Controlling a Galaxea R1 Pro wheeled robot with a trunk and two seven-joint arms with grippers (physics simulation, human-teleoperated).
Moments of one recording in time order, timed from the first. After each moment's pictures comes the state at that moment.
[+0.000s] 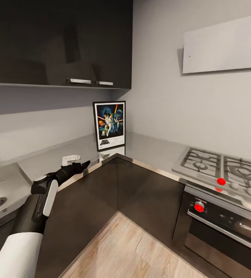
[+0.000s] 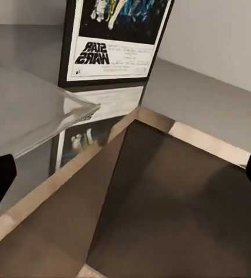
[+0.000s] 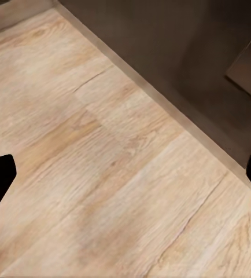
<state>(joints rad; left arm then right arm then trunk) -0.66 0.04 0.15 -1.28 0.16 0.57 -0.30 -0.09 -0.06 0.01 -0.46 0.15 -0.37 0.03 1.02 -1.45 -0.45</state>
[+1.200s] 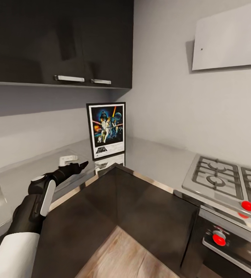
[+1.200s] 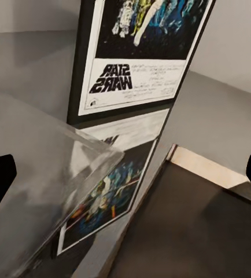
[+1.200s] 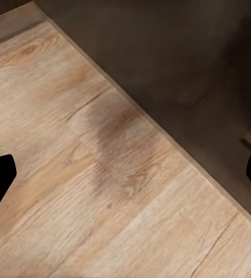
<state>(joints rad) -0.66 0.06 0.15 -1.28 0.16 0.57 -0.31 -0.09 -0.05 0.01 -0.41 0.16 -0.37 0.03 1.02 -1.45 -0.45</state>
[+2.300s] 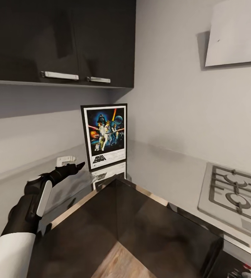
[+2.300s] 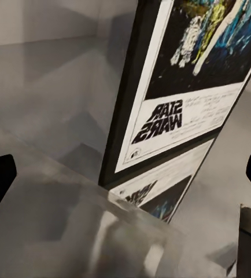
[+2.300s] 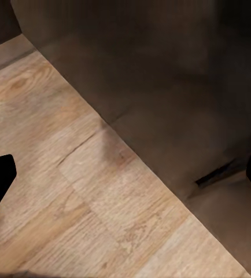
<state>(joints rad) -0.66 0.10 0.15 -1.27 0.16 0.58 -0.31 -0.09 -0.05 0.01 -0.41 0.16 -0.37 0.03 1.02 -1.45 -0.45</state>
